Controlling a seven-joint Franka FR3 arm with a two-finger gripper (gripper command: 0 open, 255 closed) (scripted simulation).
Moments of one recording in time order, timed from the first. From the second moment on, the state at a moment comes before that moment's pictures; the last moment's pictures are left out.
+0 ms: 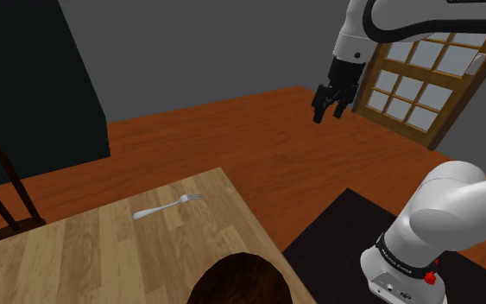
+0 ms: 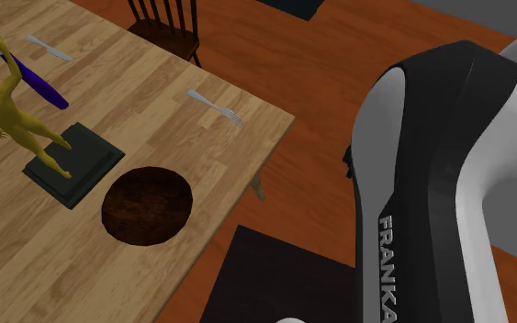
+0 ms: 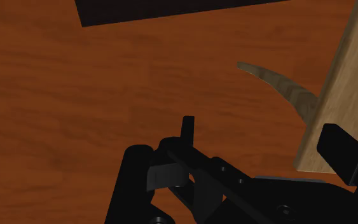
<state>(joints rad) 0.02 -0.79 -0.07 -2.46 0.05 1.70 0.11</state>
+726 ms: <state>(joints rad) 0.14 -0.45 -0.02 -2.31 0.08 1.84 -0.02</state>
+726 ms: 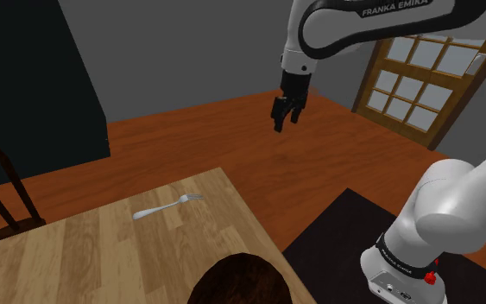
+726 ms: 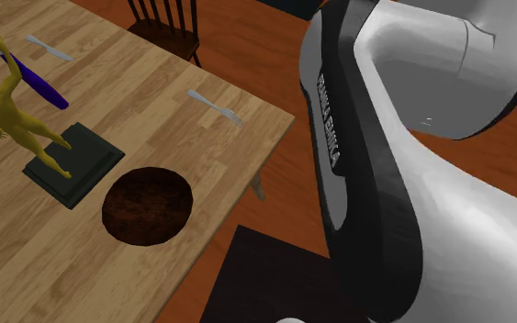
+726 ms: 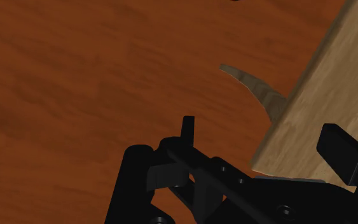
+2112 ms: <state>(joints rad) 0.34 0.26 0.15 -1.77 0.03 1.92 -0.24</state>
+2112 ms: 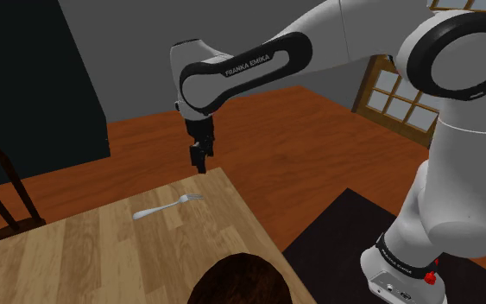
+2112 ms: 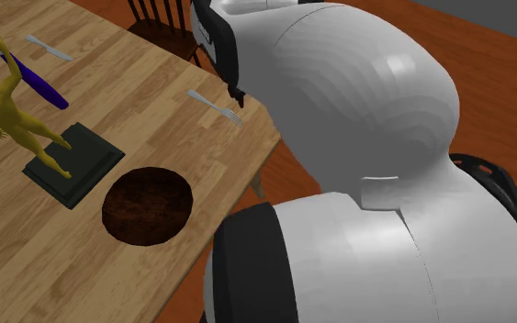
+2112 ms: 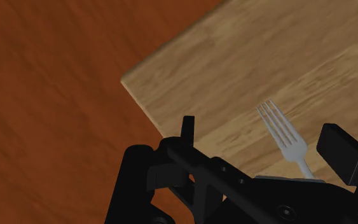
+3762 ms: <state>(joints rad) 0.46 0.56 0.21 -1.55 -0.06 1.95 -0.31</state>
